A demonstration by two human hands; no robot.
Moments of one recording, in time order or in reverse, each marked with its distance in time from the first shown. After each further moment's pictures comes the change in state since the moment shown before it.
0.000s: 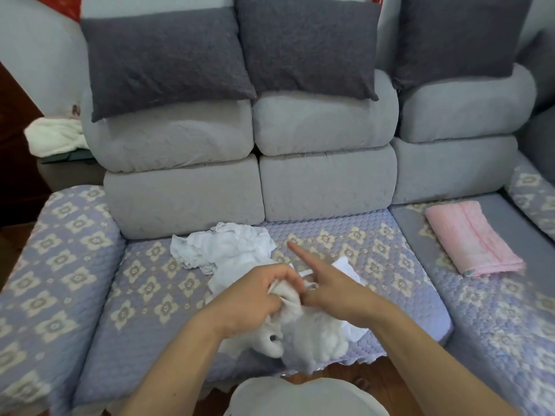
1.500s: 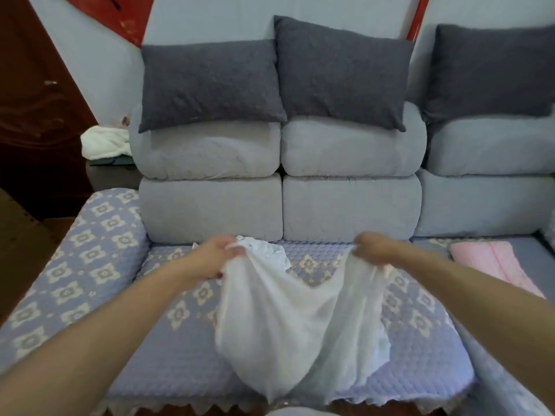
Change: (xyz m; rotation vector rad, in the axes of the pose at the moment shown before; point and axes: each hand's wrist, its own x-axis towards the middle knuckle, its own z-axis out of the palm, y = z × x) left_hand 0.024 -0.059 -0.103 -0.166 0.274 -0.222; right_hand 0.074 -0.012 -0.116 -0.981 0.101 0.246
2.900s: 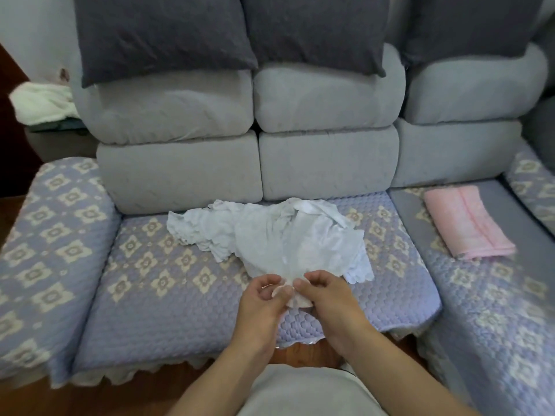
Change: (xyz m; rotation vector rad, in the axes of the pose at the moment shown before) left_hand -0.058 -0.062 0.182 -0.781 0.194 -0.110; right_hand -0.107 -0.091 0.154 1.618 0.132 0.305
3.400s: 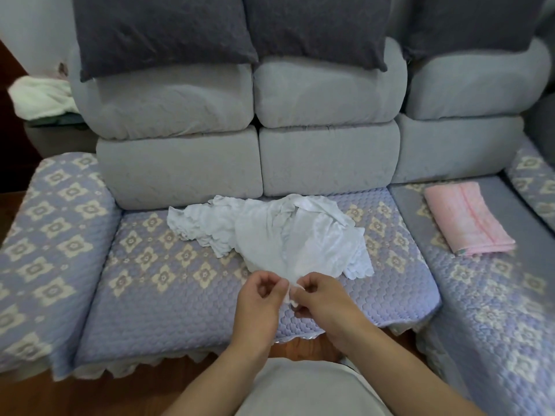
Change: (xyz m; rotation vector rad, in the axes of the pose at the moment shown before) left_hand -0.009 0.002 -0.004 0.298 0.078 0.190; right_hand -0.010 -0.001 -0.001 -0.395 -0.074 -0.023
